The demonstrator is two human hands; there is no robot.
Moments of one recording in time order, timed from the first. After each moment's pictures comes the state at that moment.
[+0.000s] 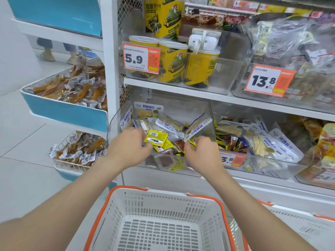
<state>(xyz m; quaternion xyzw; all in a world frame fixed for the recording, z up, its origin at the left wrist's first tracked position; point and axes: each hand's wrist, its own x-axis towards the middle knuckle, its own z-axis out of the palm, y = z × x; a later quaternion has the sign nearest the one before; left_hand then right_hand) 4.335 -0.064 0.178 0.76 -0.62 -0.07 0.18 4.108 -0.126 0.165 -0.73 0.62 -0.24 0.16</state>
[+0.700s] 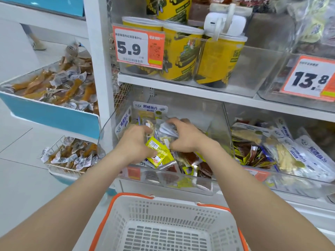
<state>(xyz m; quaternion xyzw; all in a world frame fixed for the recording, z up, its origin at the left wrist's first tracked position) 4.352 -0.142 0.160 0.77 -0.55 -0.23 0.22 4.179 -0.254 0.157 -0.85 0.48 -0.02 0.22</state>
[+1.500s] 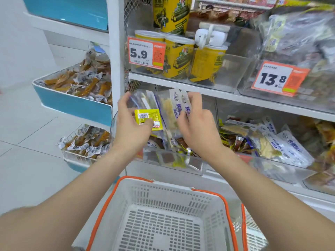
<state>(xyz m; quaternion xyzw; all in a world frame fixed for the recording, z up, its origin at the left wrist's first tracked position) 4.299 -0.056 0.209 0.64 -0.39 -0.20 0.63 4.133 -0.137 0.227 -0.86 0.31 -0.40 0.06</state>
